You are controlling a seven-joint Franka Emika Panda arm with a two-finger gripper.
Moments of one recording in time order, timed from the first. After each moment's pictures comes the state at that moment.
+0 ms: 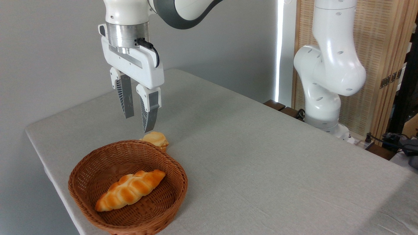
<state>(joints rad) -0.25 -0.01 0.01 -1.80 -0.05 1.95 0.49</state>
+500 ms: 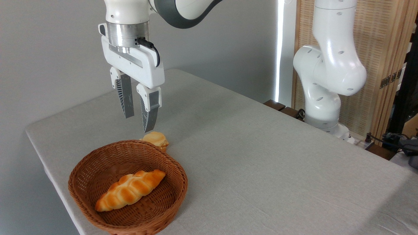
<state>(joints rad) -0.23 -0.01 0.00 -1.80 -0.05 1.95 0.49</state>
